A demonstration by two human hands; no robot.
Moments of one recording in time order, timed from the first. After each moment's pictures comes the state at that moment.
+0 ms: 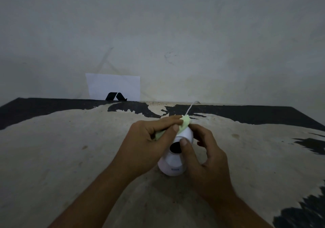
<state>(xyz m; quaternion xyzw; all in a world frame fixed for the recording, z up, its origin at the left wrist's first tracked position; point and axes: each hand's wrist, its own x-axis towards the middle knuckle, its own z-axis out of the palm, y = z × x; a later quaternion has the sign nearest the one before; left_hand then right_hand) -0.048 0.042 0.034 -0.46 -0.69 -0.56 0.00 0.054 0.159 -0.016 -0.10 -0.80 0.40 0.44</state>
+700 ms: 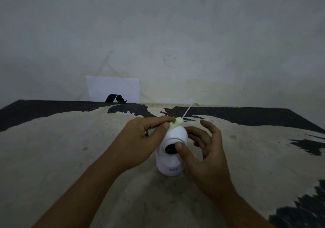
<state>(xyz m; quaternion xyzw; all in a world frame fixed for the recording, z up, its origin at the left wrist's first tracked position) -0.059 0.034 0.046 -0.48 -0.74 -0.47 -0.01 0.058 0.164 -0.010 -0.09 -0.75 0.50 0.41</state>
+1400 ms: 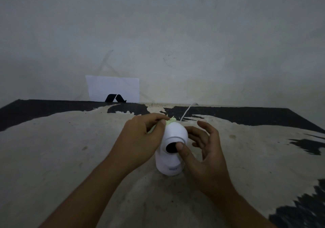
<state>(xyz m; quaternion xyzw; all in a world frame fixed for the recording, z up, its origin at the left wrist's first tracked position) -0.054 0.040 0.045 -0.40 -0.77 -0.50 0.02 0.057 0.165 -0.011 -0.10 -0.78 0.48 0.40</state>
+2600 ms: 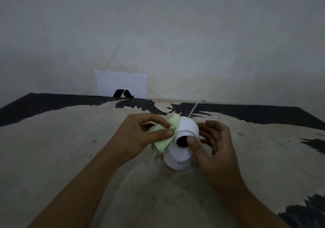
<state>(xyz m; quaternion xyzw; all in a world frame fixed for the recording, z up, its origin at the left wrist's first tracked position) -0.073 0.019 0.036 -0.40 -0.65 -0.63 -0.14 0.061 0.163 -0.008 -0.11 -0.76 0.49 0.41</state>
